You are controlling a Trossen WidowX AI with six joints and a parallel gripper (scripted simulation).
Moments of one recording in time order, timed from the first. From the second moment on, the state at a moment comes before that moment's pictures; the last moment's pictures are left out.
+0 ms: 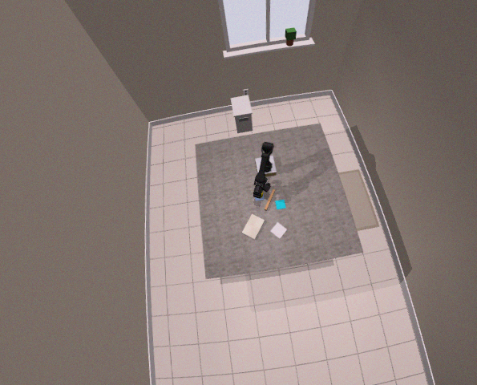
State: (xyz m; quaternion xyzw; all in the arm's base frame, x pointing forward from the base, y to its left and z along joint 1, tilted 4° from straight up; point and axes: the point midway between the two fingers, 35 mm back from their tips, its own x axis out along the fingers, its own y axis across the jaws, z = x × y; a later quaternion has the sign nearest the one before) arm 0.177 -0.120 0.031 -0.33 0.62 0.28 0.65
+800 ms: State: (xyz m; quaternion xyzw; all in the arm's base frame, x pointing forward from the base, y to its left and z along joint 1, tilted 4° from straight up) arm 0.175 -0.122 0.069 -0.33 0.62 0.28 0.65
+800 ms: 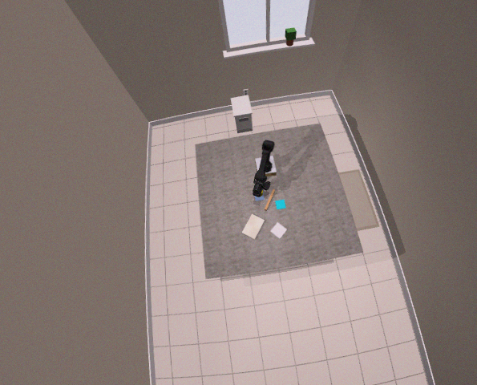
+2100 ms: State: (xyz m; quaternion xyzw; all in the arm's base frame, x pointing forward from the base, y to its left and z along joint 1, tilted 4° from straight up) arm 0.209 -0.086 0.074 -0.33 0.61 0.28 0.66
